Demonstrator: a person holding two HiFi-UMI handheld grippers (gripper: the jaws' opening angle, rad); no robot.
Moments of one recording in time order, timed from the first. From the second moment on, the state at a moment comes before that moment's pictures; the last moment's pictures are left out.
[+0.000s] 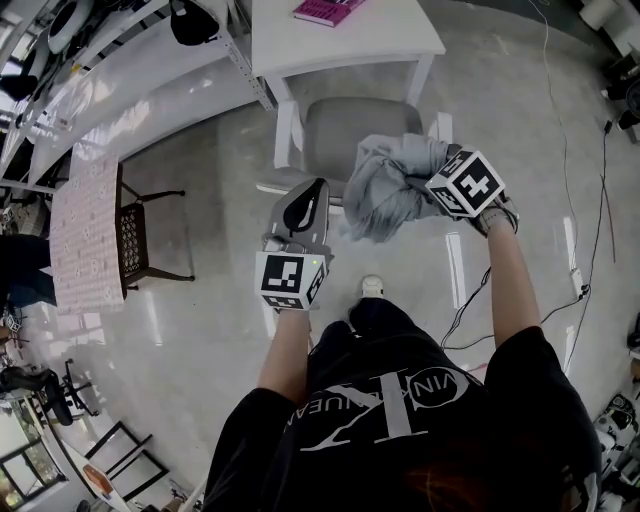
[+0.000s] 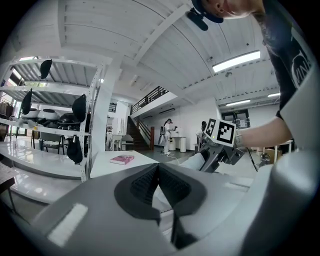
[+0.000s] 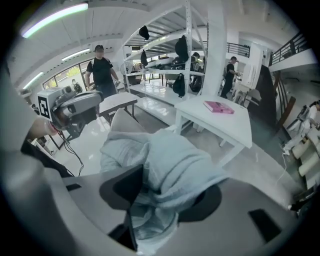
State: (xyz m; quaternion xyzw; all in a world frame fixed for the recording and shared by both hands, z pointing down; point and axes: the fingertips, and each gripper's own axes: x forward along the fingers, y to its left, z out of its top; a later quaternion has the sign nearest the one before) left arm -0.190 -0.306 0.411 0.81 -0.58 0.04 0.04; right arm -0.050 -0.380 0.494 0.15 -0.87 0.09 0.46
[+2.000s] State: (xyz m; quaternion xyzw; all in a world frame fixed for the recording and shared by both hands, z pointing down) left arm -0.178 -0.276 0.414 0.83 -0.55 0.00 0.07; right arm -0.070 -0.336 0.423 0.04 -0.81 -0.18 0.56
